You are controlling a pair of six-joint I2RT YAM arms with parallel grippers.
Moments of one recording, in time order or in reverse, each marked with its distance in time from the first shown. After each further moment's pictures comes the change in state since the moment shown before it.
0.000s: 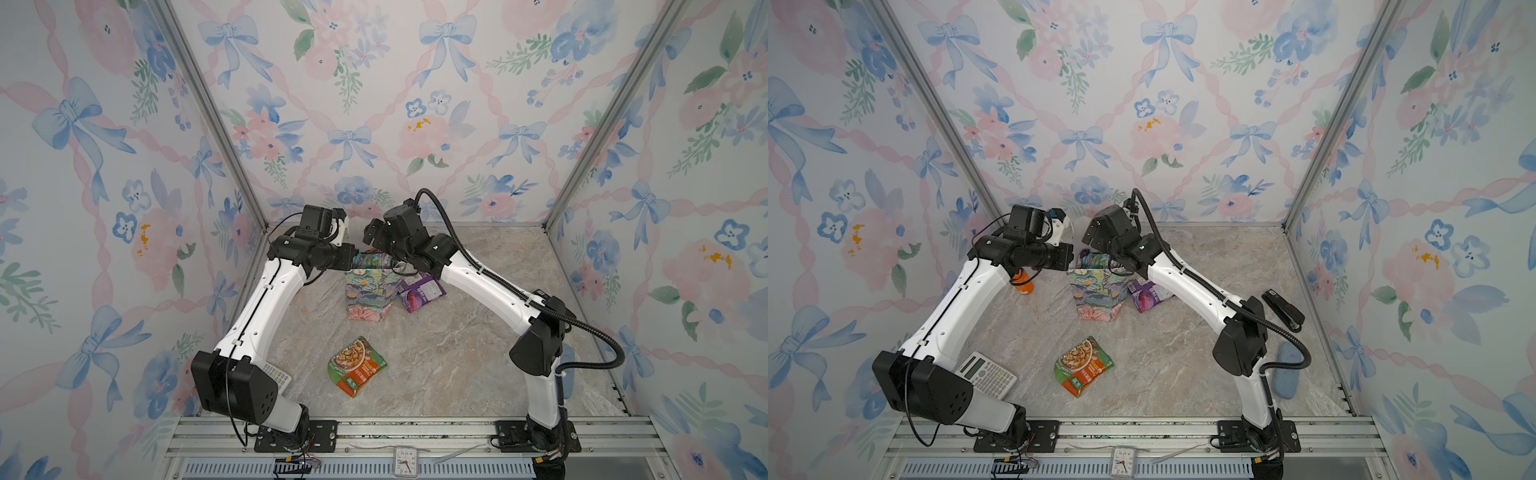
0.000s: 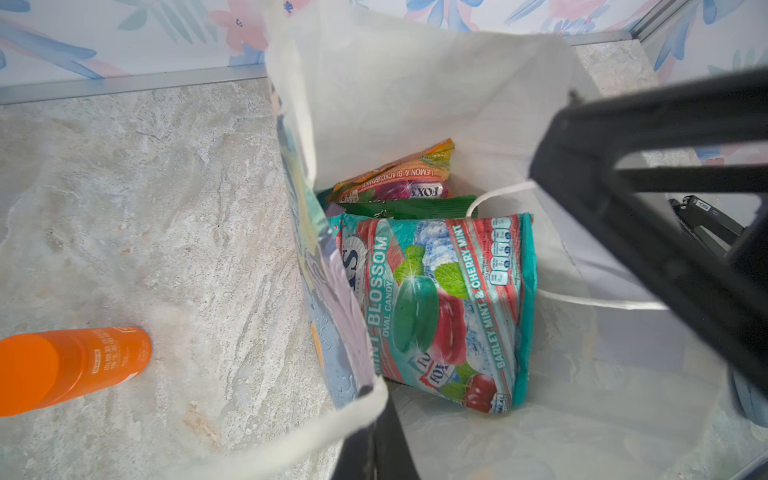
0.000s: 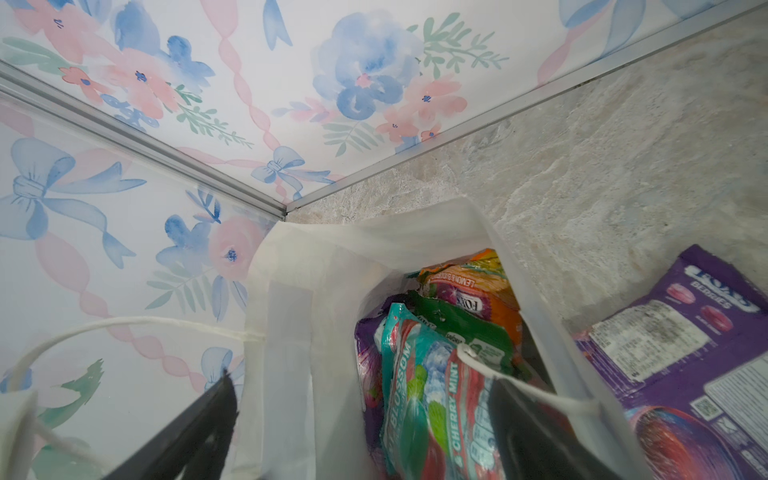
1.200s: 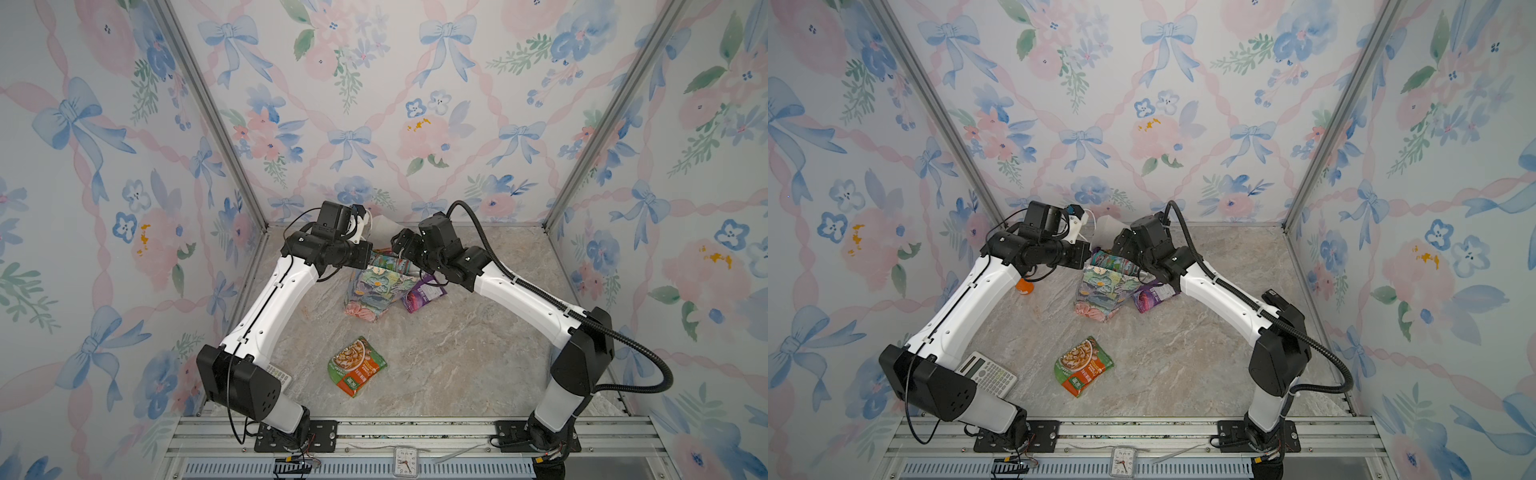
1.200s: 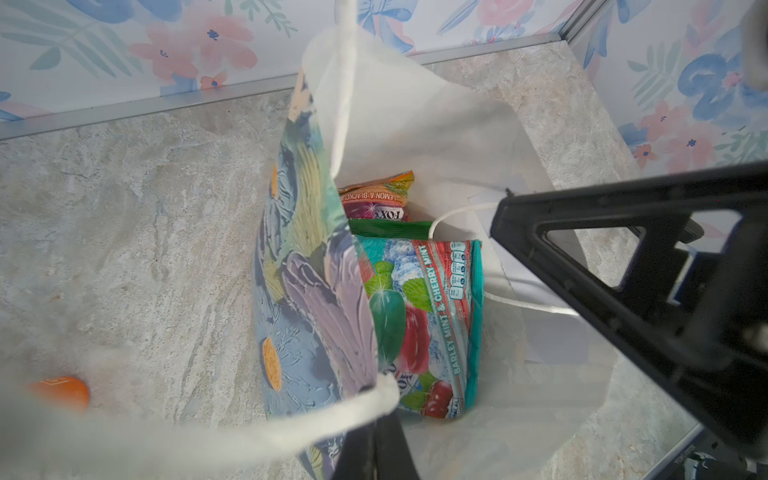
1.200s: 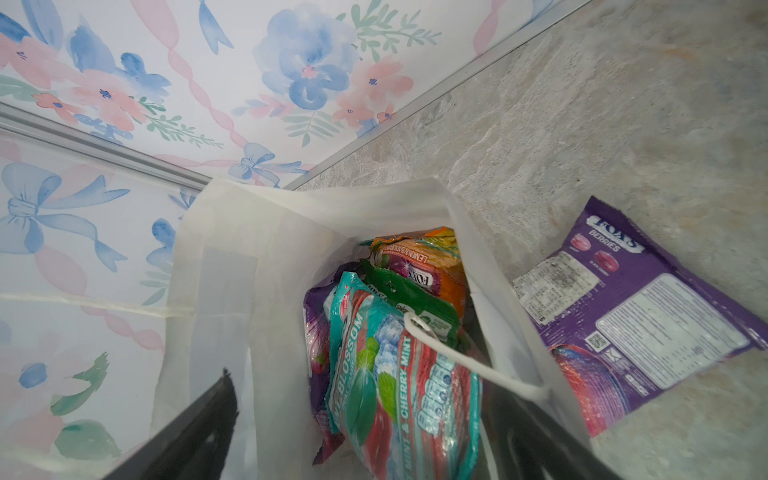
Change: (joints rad) left arm -0.126 0.036 0.079 -0.003 0.005 -0.037; right arm -0.104 -0.255 -0.415 0.138 -0.128 0.052
